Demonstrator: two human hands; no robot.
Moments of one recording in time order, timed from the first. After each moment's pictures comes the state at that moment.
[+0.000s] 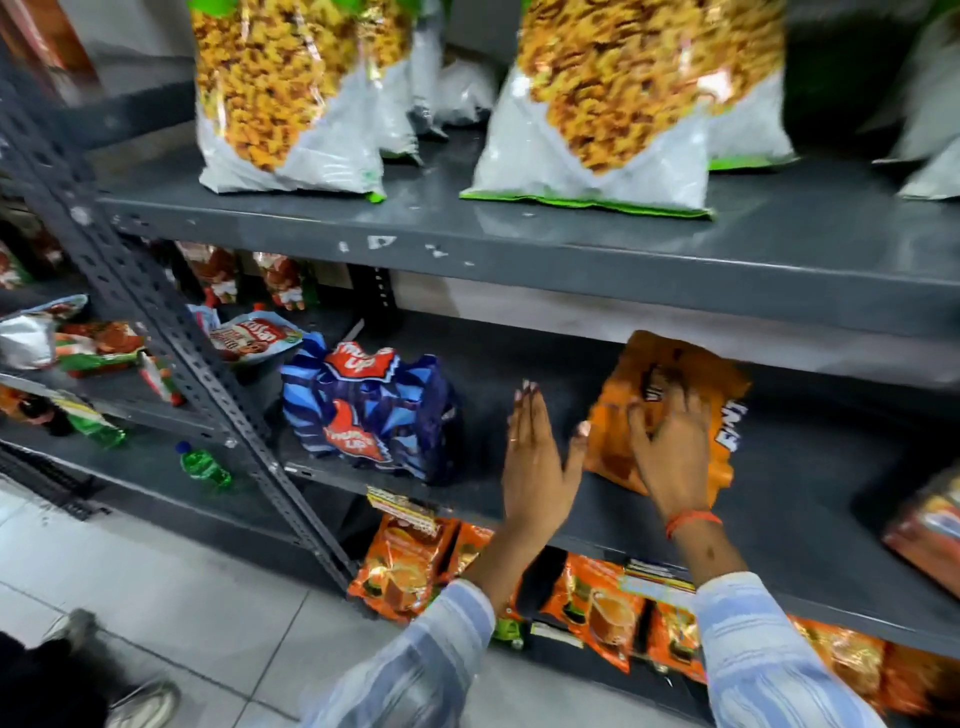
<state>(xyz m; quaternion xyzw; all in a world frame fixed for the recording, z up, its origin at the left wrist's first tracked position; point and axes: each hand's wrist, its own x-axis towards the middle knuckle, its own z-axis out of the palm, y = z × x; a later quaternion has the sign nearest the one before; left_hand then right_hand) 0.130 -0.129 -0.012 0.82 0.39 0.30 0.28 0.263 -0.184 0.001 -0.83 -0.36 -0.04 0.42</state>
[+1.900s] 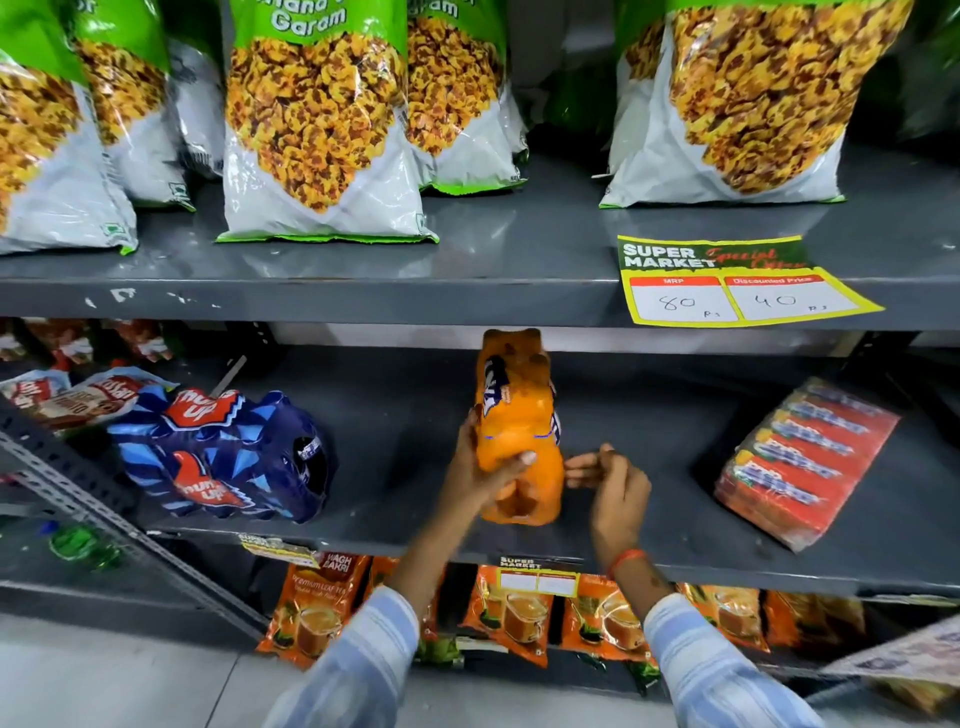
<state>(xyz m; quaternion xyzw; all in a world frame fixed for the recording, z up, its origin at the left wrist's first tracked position) 0.203 -0.171 -0.009 0.68 0.32 0.22 0.62 0.314 -0.281 -0.035 -0.64 -0.14 0.12 0.75</state>
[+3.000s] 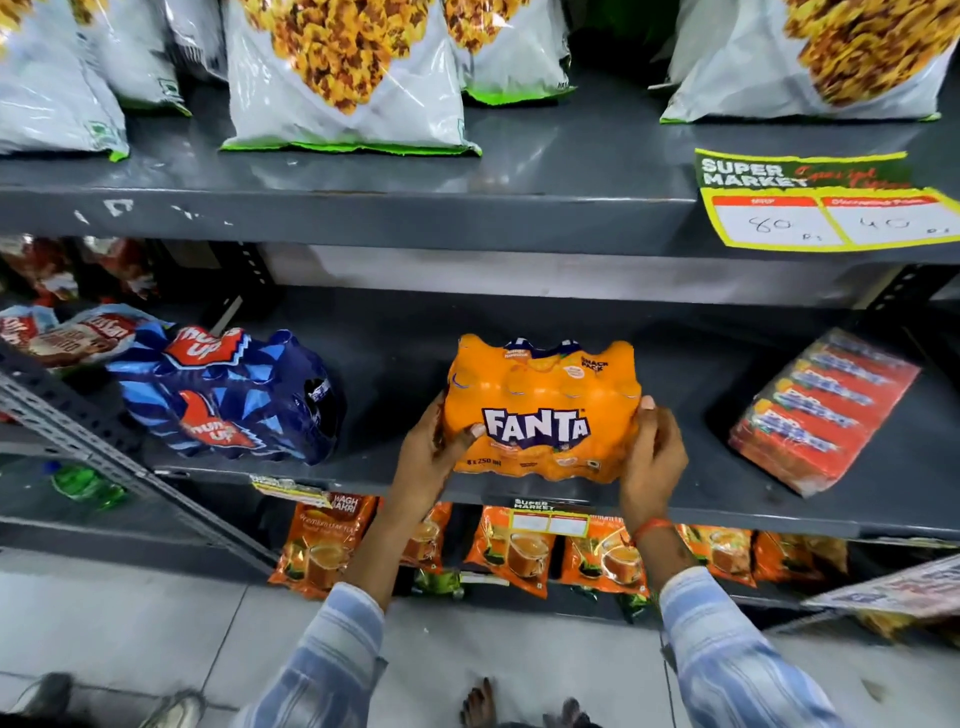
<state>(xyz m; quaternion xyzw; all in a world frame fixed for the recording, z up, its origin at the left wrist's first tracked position) 0.135 -0.148 -0.032 0.72 0.31 0.25 0.58 0.314 -0.296 -0.057 -0.69 -0.12 0.01 0.71</state>
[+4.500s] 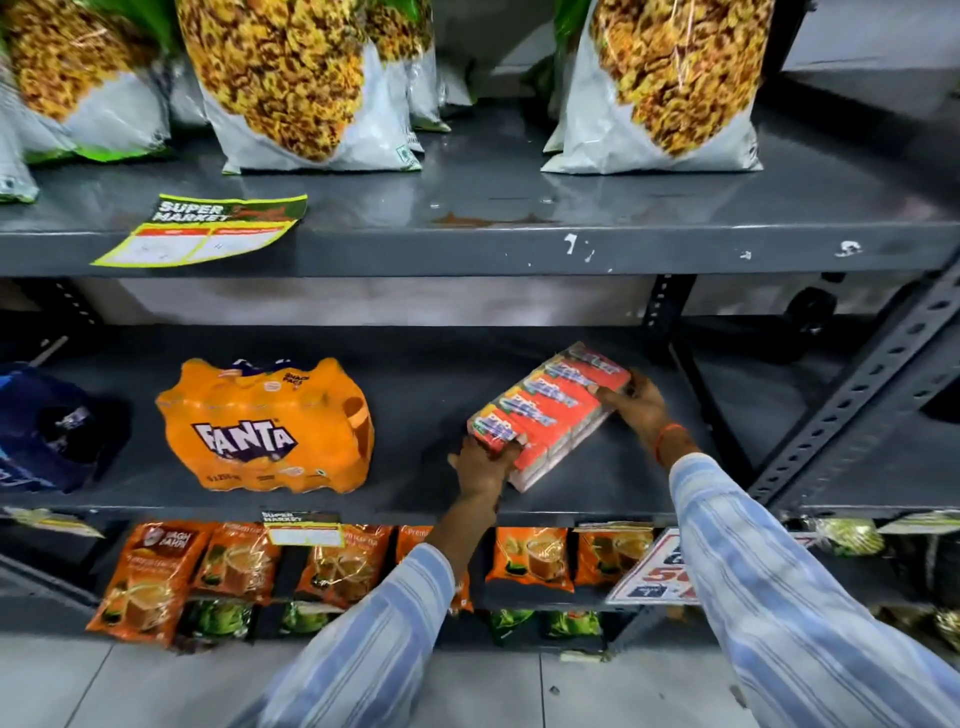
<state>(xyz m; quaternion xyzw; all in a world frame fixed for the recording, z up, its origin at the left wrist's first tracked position) 0.427 -0.408 -0.044 0.63 0.47 0.18 0.59 0.636 -0.498 -0.043 -0.76 -0.18 0.19 0.59</state>
